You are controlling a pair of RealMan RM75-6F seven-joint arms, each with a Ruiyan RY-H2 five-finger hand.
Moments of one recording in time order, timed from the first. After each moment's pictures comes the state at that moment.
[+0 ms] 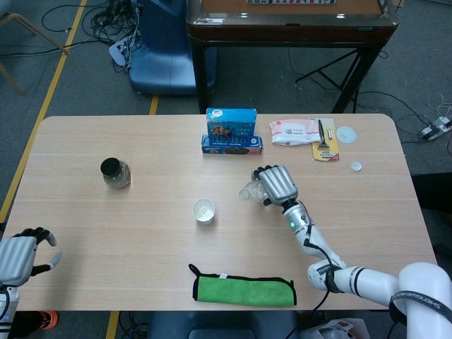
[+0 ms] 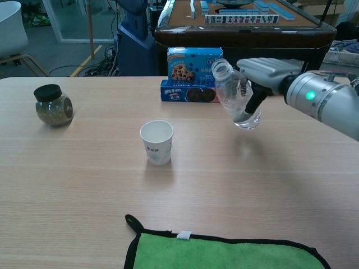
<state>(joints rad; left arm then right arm) -0.13 -1.12 -0.05 -1.62 1.42 1.40 0.14 0.83 -1.66 0.21 -1.24 -1.10 0.96 -0.27</state>
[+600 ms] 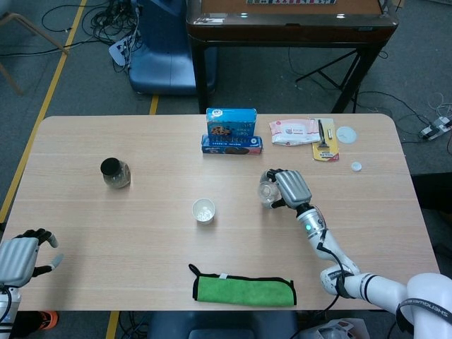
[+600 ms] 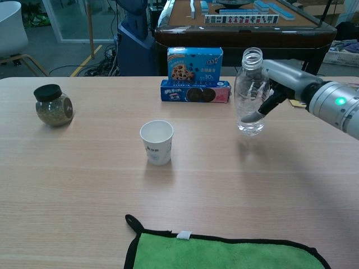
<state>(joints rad) -0.13 -1.13 -0.04 -1.62 1.41 1.40 0.15 0.73 -1.67 0.19 -1.14 -1.25 0.99 0.14</state>
